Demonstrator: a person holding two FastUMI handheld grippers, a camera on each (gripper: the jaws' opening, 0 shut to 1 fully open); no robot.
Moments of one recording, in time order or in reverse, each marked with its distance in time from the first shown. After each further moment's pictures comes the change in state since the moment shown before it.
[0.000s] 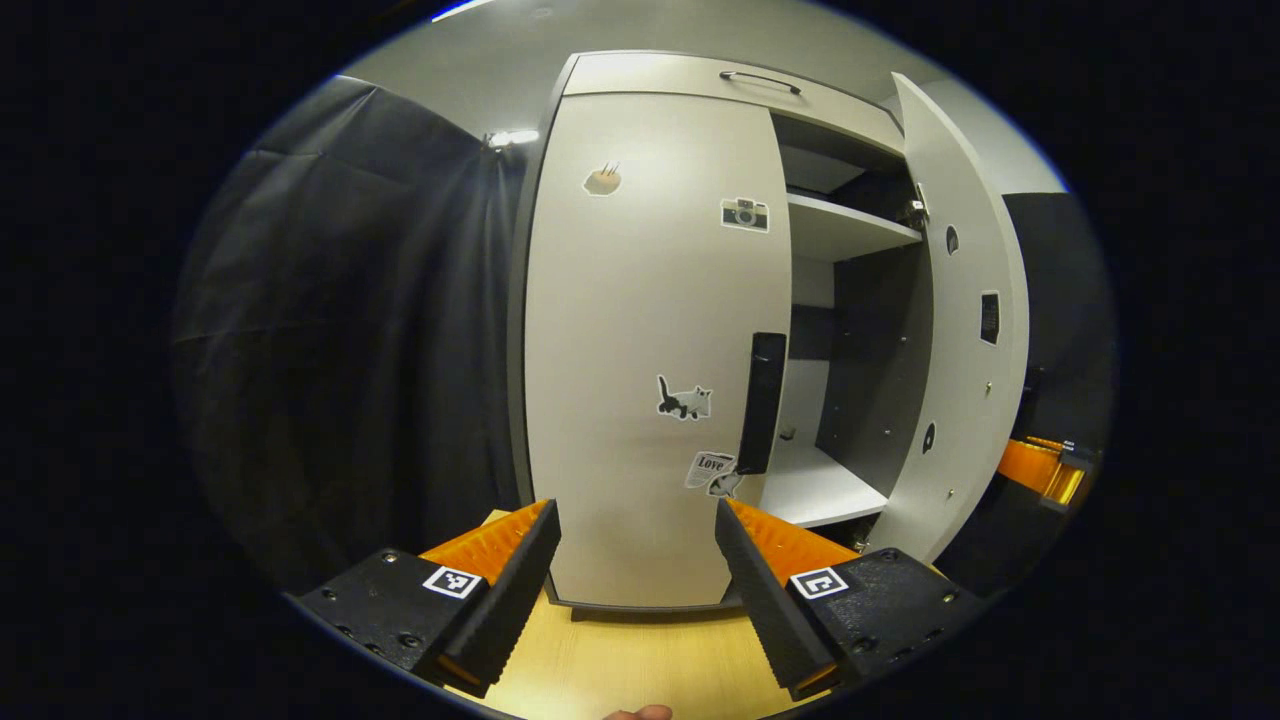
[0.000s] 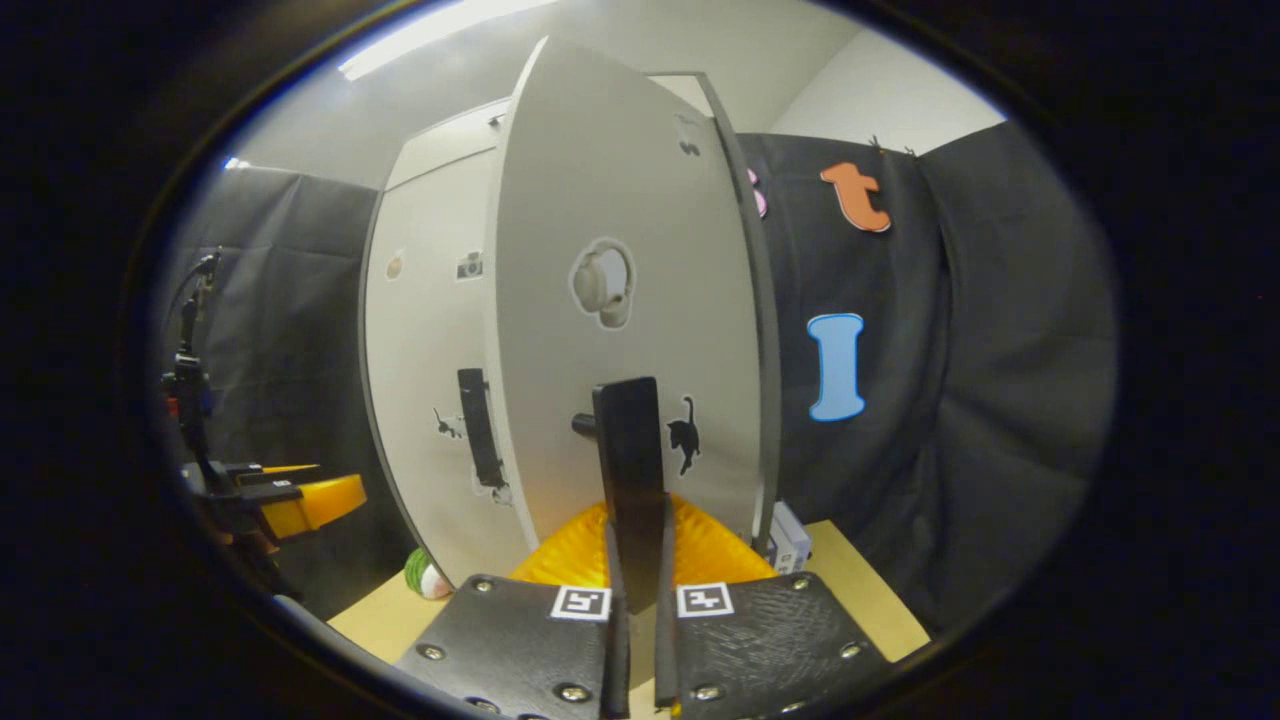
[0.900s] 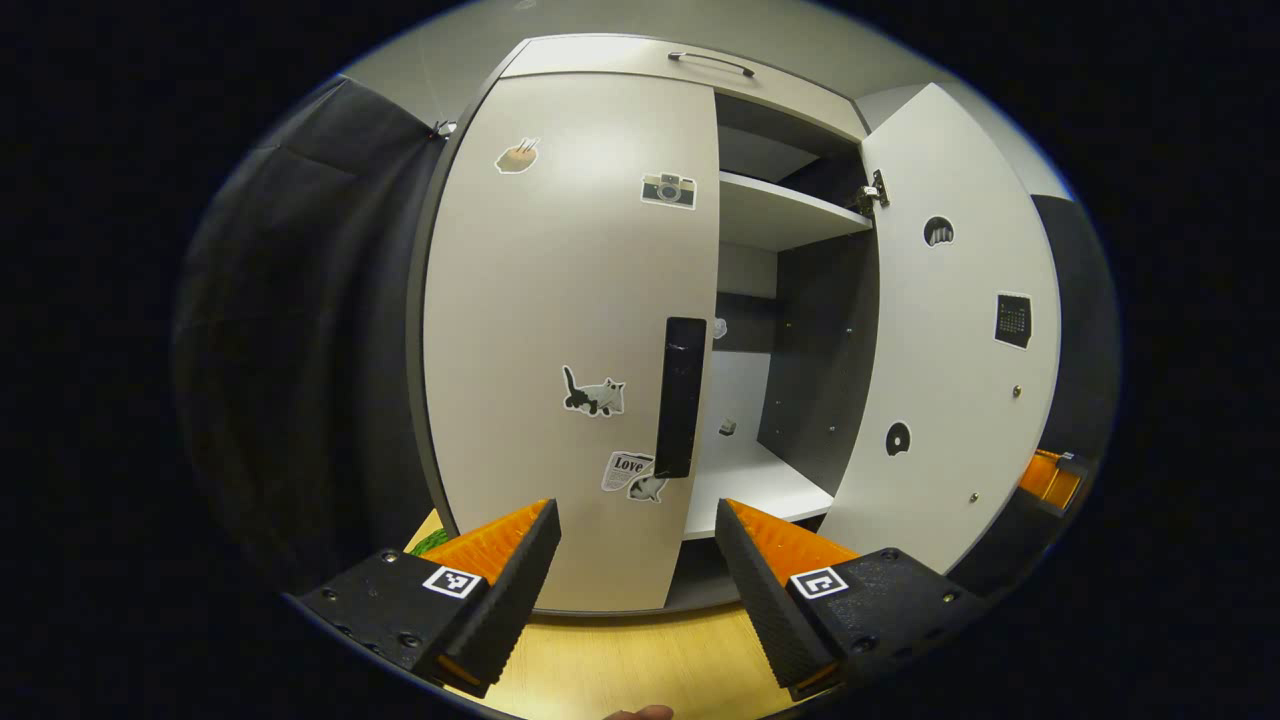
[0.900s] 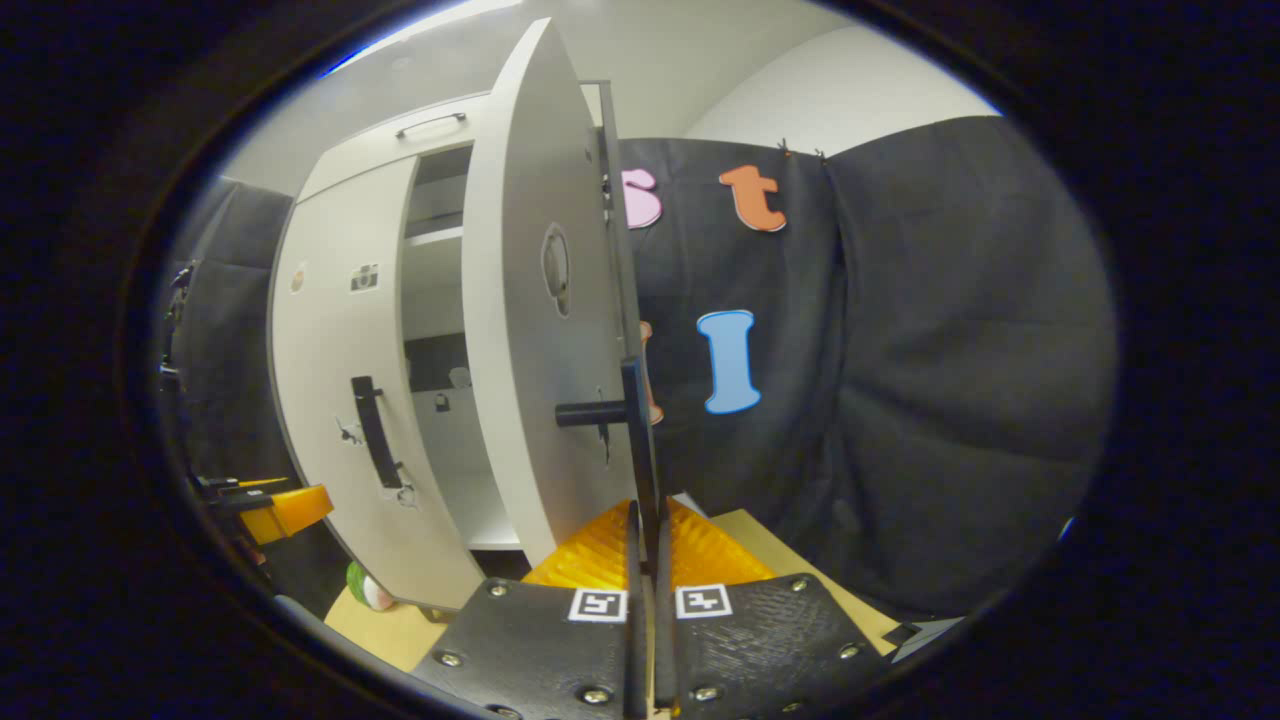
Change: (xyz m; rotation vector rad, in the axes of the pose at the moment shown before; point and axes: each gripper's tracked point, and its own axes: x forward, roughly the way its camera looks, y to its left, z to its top) left arm 0.026 -0.060 -0.007 -0.011 0.026 -0.155; right arm -0.031 -0.084 0.000 0.032 -0.011 -0.315
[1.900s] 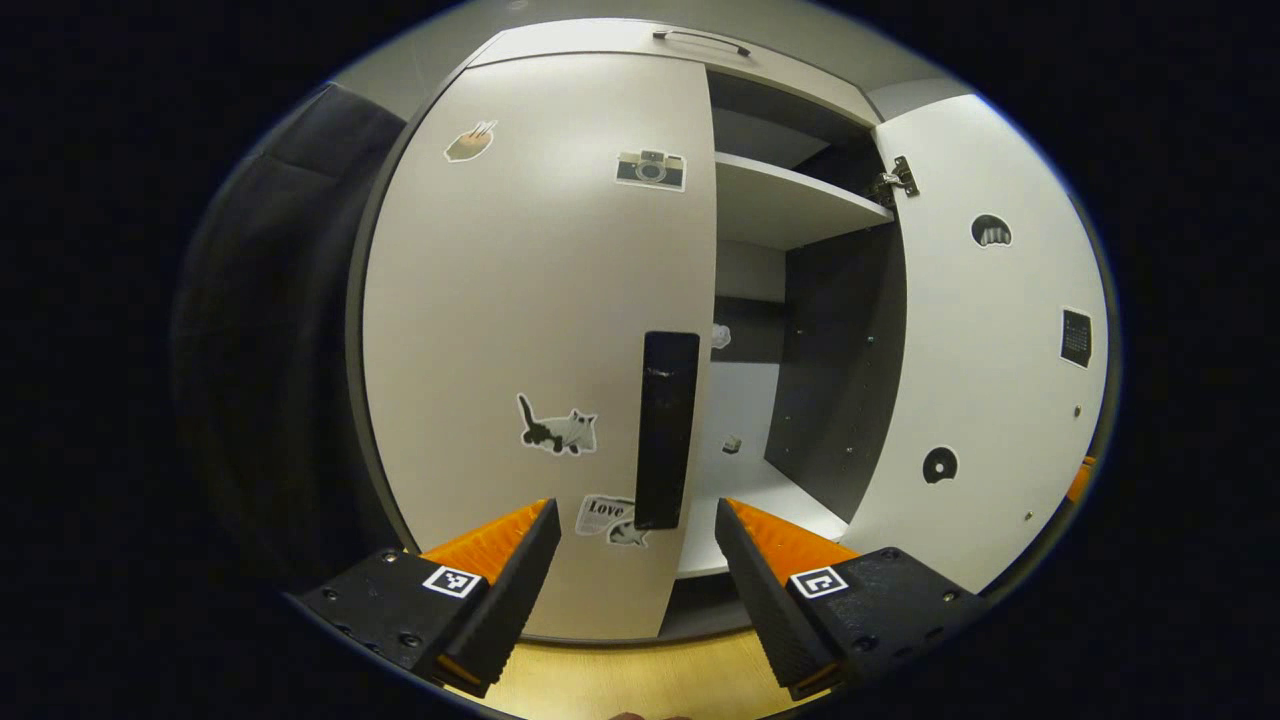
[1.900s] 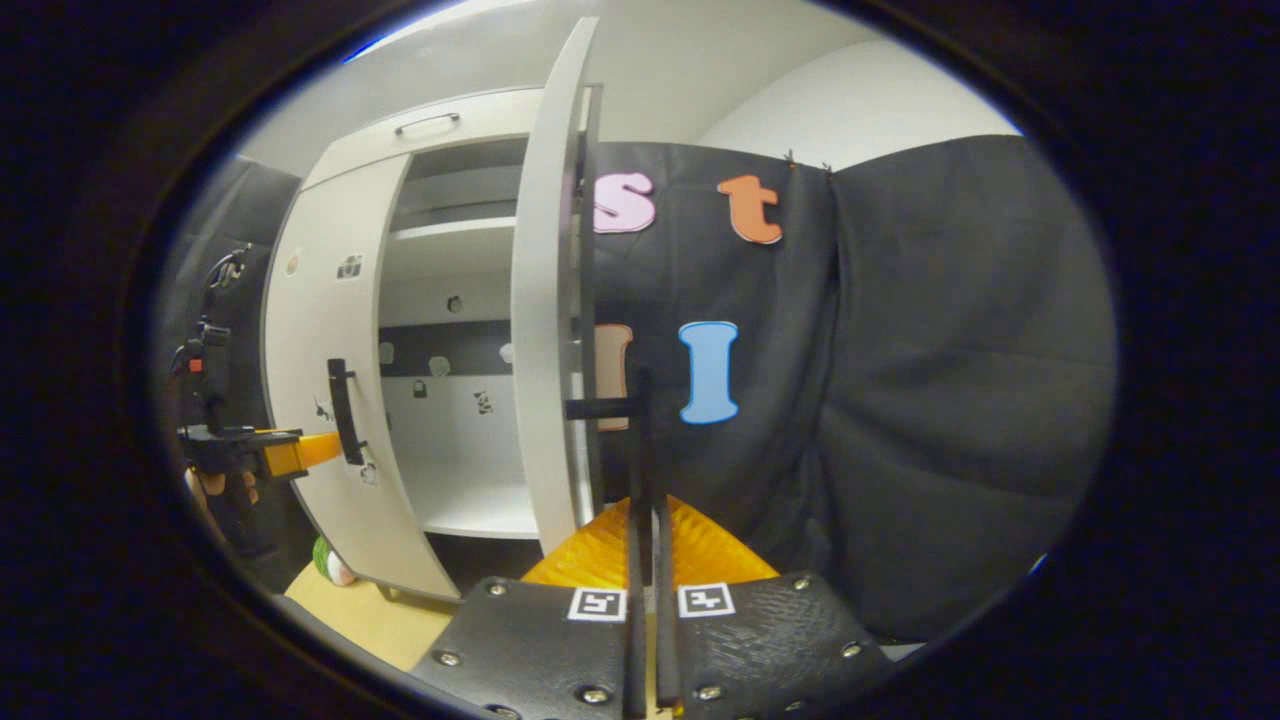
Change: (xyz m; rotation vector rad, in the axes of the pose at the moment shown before) left arm 0.069 -0.010 0.024 0.025 -0.042 0.039; right arm -0.001 -0.053 0.005 -0.058 -0.015 0.033
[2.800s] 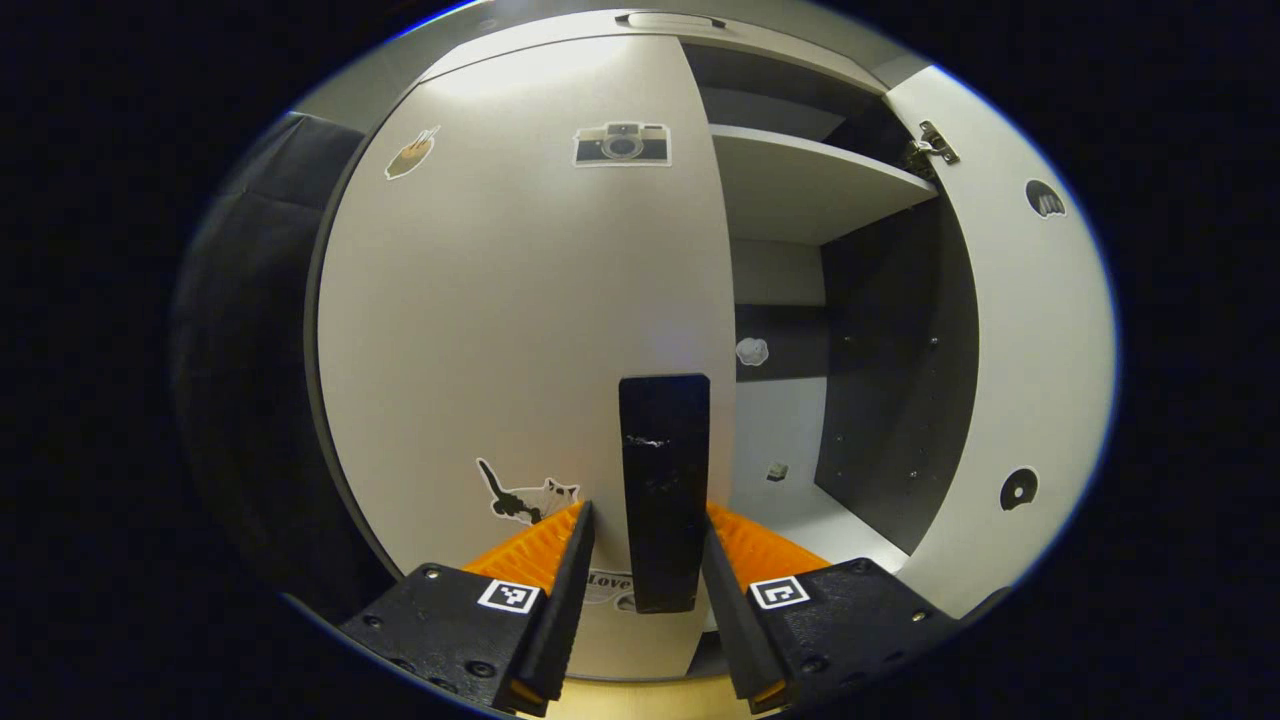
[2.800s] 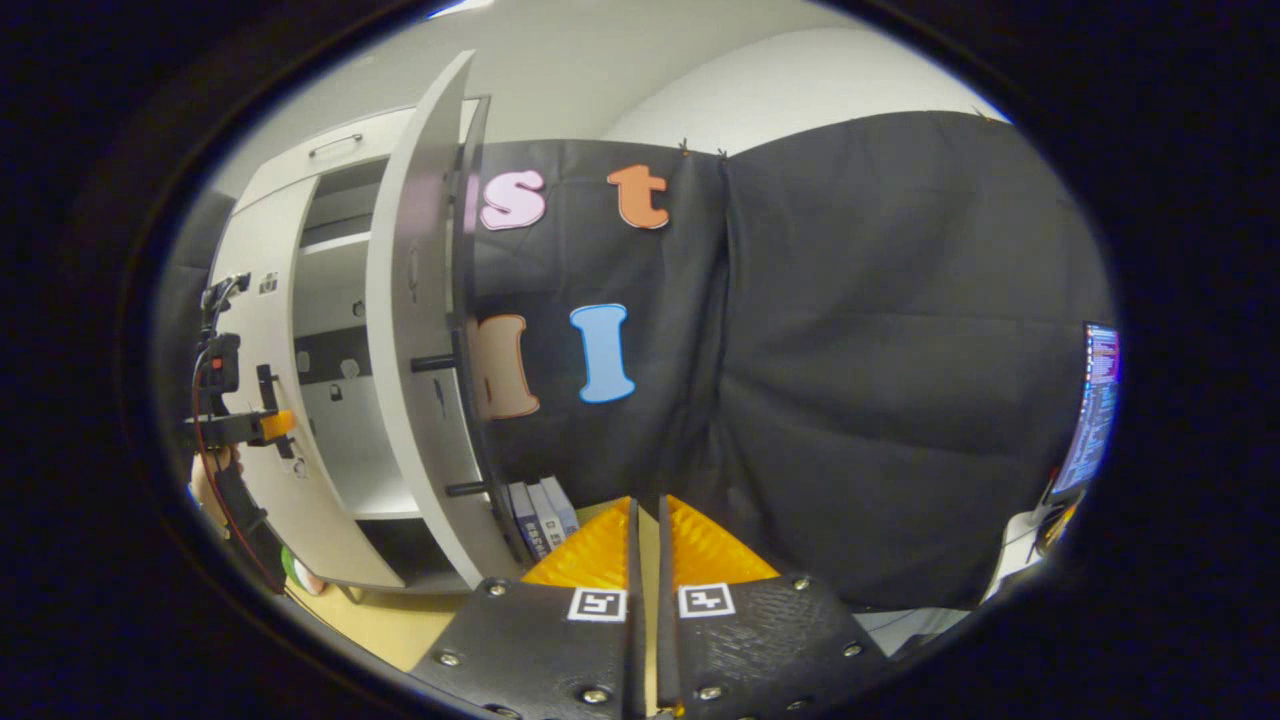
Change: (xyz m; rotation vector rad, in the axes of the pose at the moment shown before) left arm 0.058 0.004 0.012 0.070 -0.040 0.140; right arm -0.059 -0.099 -0.027 0.065 0.045 -0.267
